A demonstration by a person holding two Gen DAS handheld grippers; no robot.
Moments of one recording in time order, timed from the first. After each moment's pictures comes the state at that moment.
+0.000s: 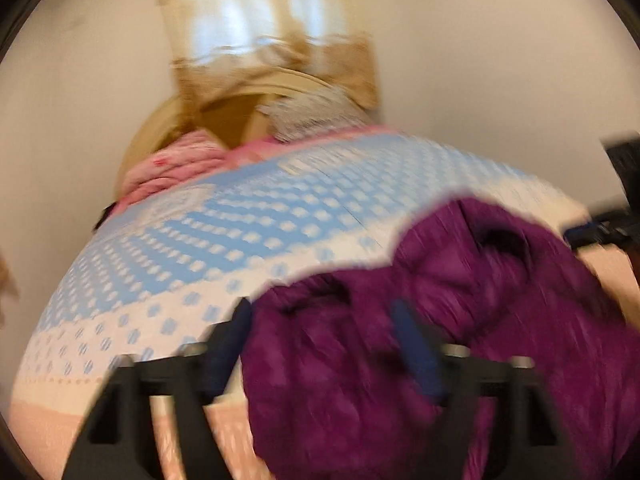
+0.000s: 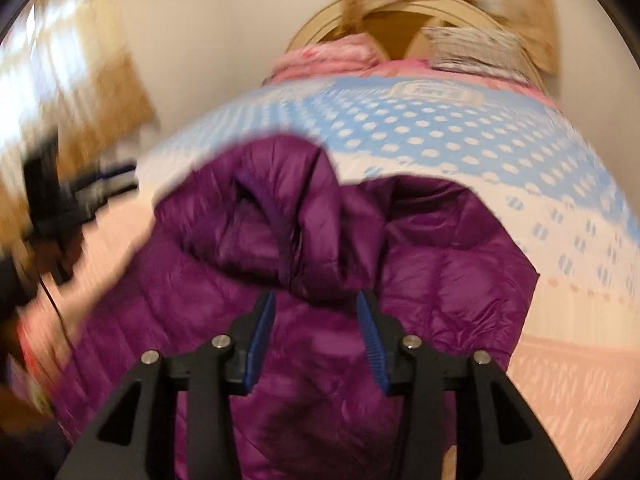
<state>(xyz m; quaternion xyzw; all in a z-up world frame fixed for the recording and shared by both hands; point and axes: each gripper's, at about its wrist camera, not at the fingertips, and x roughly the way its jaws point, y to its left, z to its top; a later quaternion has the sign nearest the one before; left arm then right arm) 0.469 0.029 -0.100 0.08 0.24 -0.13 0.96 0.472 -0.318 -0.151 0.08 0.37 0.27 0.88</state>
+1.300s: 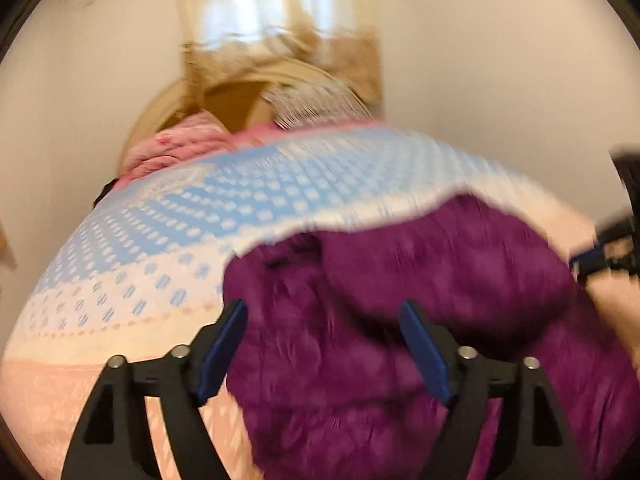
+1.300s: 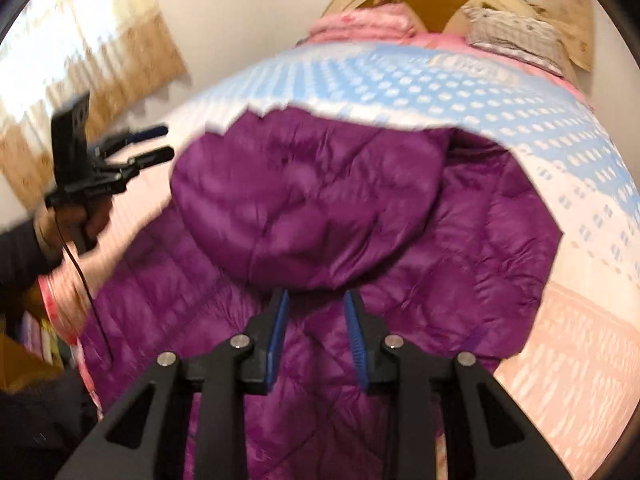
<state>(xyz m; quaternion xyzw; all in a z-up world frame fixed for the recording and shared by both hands) 0.422 0.020 -0.108 0.06 0.26 -0.14 0.95 0.409 -0.295 -0.158 0.00 0.41 0.31 0.85</state>
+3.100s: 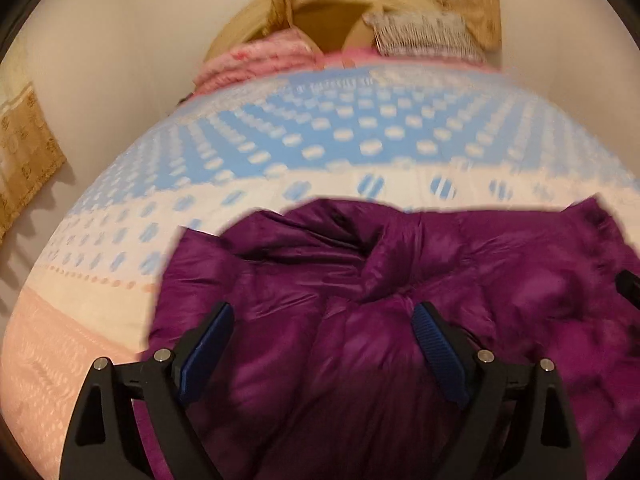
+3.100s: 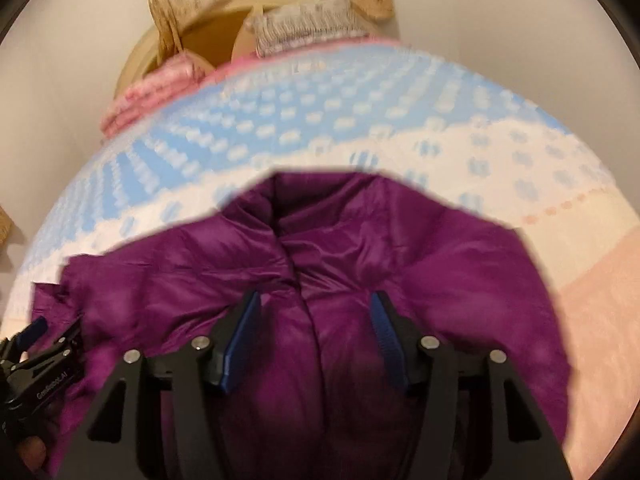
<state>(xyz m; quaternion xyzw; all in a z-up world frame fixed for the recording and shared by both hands) 0.554 -0.040 -0.177 0.04 0.38 0.07 0.92 0.513 -0.279 -0.191 0.12 0.37 -0.01 0.92</state>
